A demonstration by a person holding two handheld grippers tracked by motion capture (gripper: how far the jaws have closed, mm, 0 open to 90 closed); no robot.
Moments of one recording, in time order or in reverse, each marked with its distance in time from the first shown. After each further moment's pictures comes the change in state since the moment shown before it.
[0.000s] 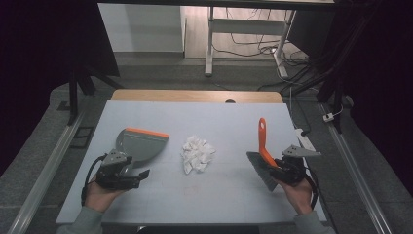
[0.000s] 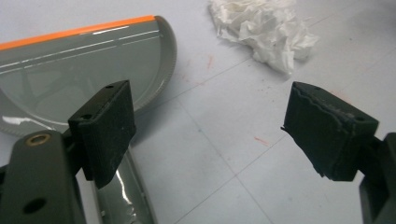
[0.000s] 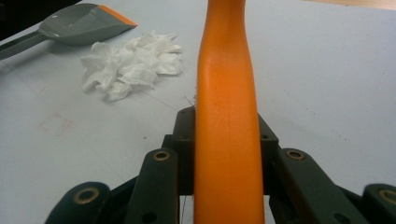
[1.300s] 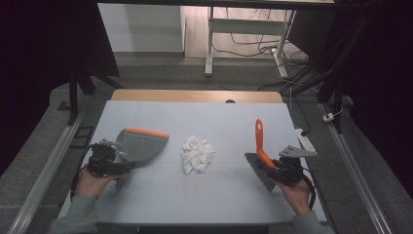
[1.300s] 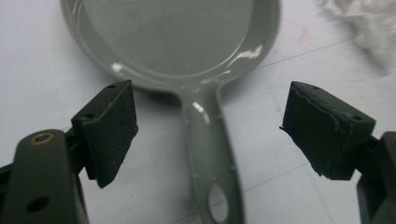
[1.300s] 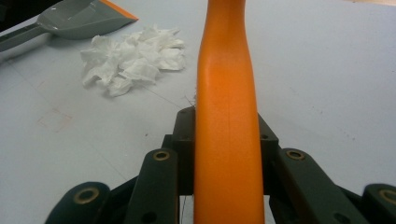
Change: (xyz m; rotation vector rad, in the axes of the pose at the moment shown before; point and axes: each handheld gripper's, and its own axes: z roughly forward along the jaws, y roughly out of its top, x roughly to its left) left arm 0.044 0.015 0.003 0.246 0.179 -0.223; right arm 0.004 -0.001 0.005 0.015 0.002 -0.014
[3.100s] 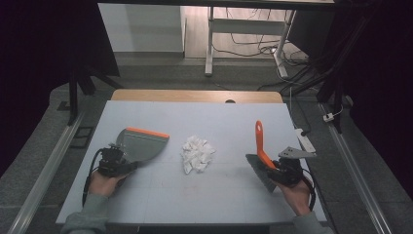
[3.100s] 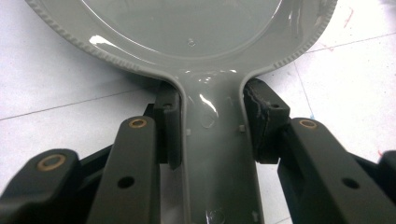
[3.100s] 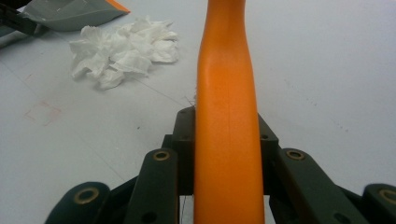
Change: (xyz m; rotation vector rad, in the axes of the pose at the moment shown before) left arm 0.006 -0.006 0.047 0.056 -0.036 -0.093; right arm -0.001 -0.004 0.001 0.016 -0.028 -0.010
